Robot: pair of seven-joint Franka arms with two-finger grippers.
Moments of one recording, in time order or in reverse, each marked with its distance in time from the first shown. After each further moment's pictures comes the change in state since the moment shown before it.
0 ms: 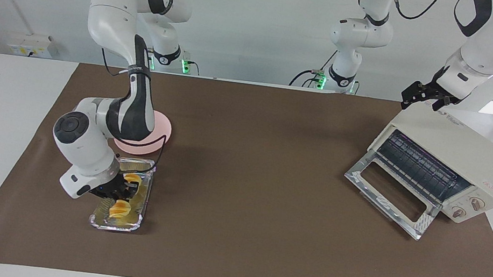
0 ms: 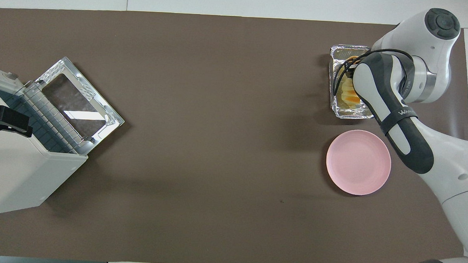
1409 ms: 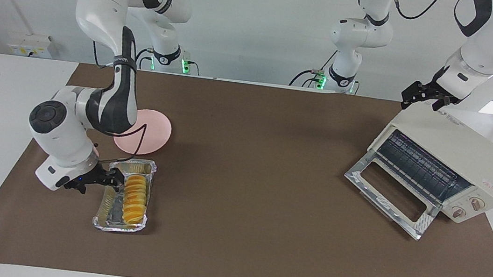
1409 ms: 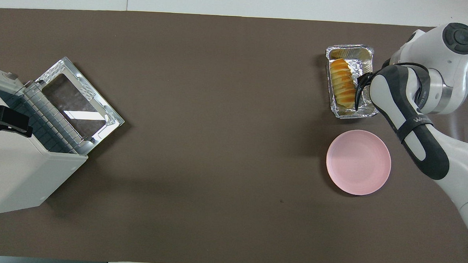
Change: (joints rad) left arm 0.000 0.000 0.000 0.000 0.000 0.000 0.000; right arm -0.063 -0.043 -0.006 -0.136 -0.073 0.113 -0.156
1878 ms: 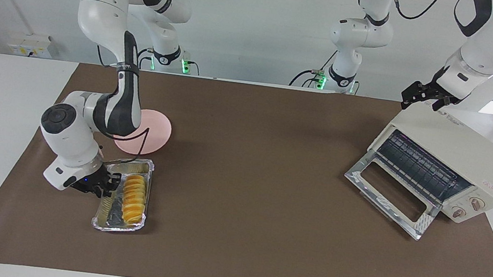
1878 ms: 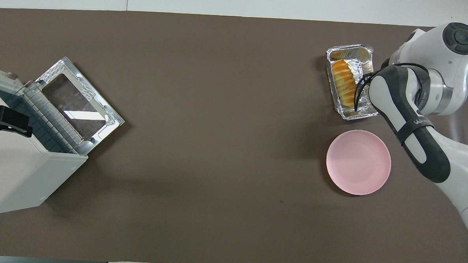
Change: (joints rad) left arm 0.000 0.000 0.000 0.000 0.000 0.000 0.000; right arm 0.006 -0.019 0.003 -0.009 0.000 -0.001 0.000
